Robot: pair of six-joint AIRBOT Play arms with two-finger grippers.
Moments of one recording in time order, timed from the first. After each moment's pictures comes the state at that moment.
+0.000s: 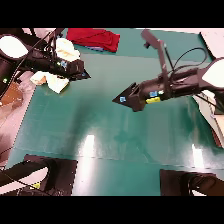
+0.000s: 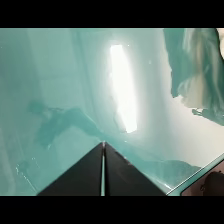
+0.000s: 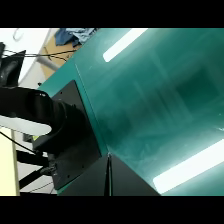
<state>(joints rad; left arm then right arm) -0.12 -1.17 1.35 0.91 -1.21 -1.54 0.61 -1.21 1.43 -0.72 1.17 1.28</state>
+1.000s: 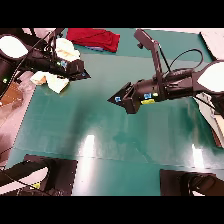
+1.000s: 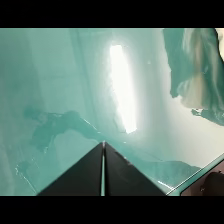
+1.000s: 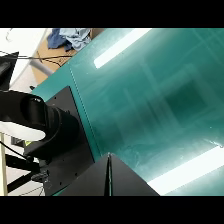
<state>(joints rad) -0.12 -1.17 1.35 0.91 -1.20 -1.54 0.65 -1.21 1.45 -0.75 1.12 1.27</state>
